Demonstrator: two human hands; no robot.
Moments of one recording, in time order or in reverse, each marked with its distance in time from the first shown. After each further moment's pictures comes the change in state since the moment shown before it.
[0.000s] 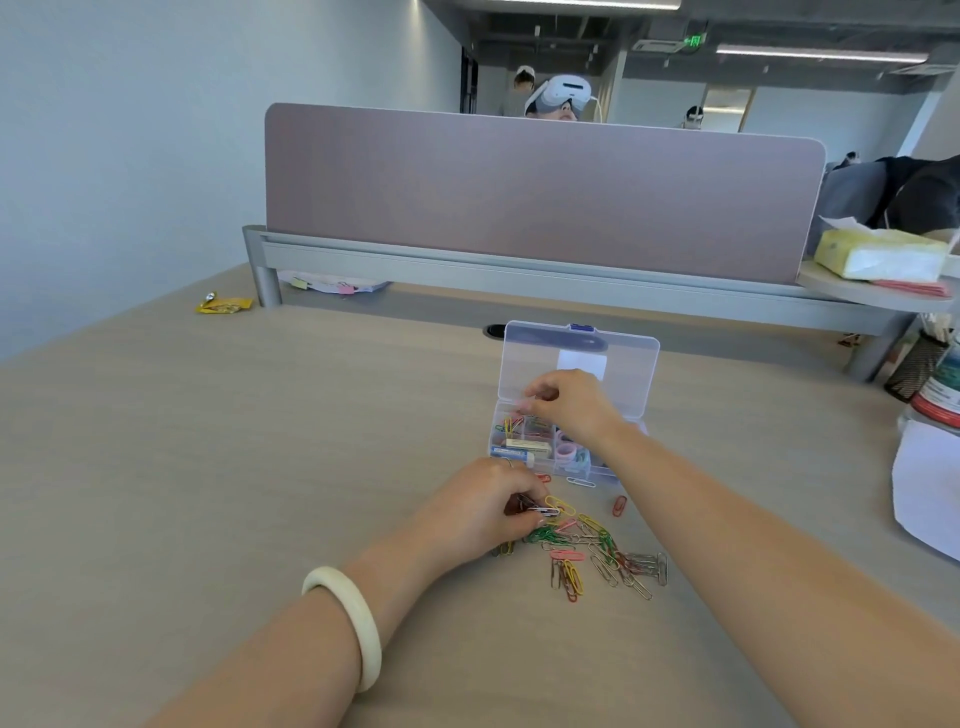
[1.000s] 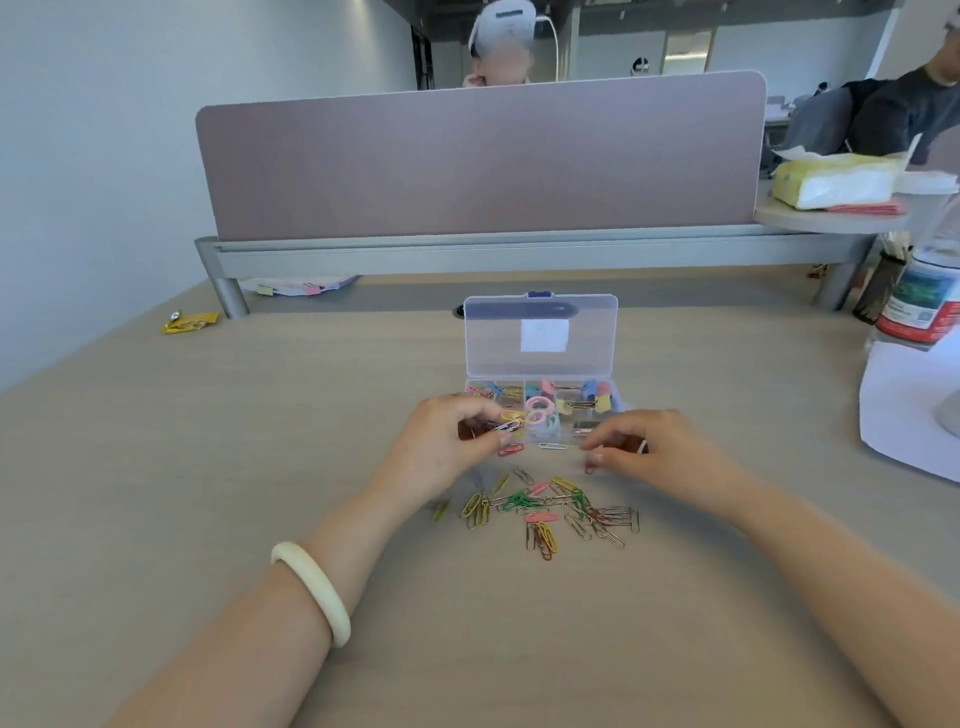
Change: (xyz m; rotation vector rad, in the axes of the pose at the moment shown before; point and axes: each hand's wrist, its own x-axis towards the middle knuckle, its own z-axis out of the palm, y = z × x) left_hand 0.015 -0.007 -0.011 -0.335 0.184 -0.111; right_hand -0.123 0.040 -0.056 0.049 -0.104 -0.024
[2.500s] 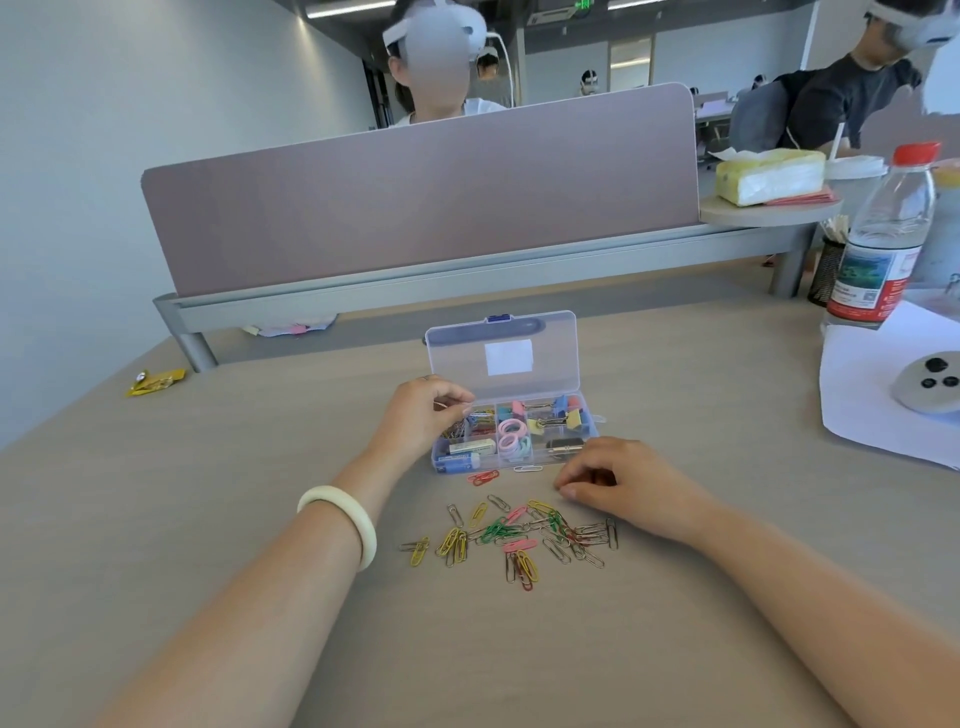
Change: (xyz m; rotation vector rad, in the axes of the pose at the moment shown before) left_hand 0.078 -0.024 0.000 0.229 0.030 -0.048; right_hand -0.006 0.015 0.009 -0.007 -0.001 -0.020
